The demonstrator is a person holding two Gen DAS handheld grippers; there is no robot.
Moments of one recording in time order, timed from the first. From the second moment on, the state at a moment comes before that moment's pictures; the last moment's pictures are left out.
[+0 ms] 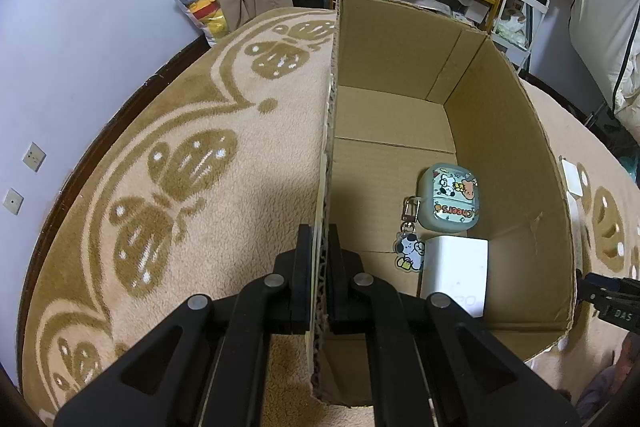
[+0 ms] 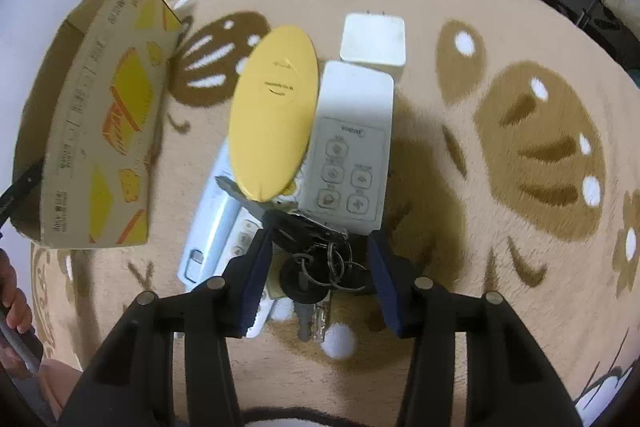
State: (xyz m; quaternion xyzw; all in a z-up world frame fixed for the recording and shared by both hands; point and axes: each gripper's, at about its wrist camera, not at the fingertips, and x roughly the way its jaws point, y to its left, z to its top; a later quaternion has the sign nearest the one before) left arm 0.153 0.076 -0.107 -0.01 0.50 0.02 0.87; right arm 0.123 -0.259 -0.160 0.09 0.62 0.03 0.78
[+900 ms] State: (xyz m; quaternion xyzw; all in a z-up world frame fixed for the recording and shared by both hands) left arm 0.153 0.078 -0.106 -0.01 0.50 0.02 0.87; right arm 0.117 -0.274 -0.130 0.15 0.56 0.01 0.81
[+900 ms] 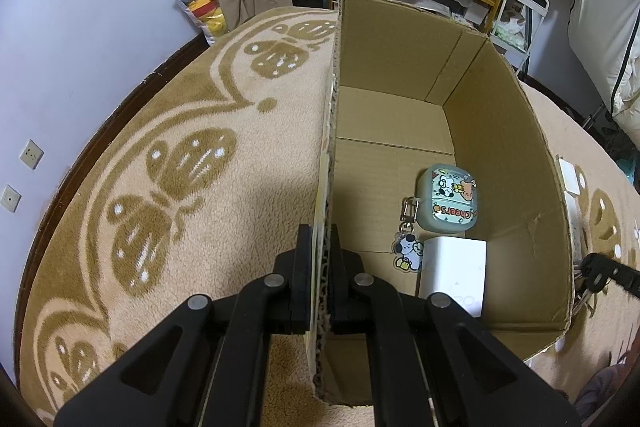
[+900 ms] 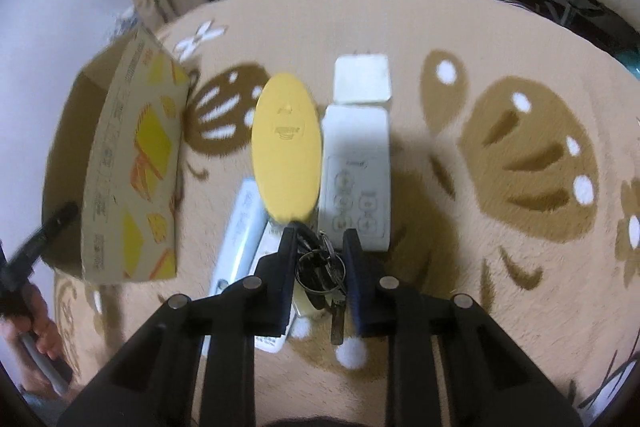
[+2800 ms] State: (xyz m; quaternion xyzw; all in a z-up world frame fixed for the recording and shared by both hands) left arm 0.154 0.081 -0.107 -0.02 0.51 0.01 0.86; right arm 0.160 -0.124 -0.049 0.09 0.49 0.16 0.85
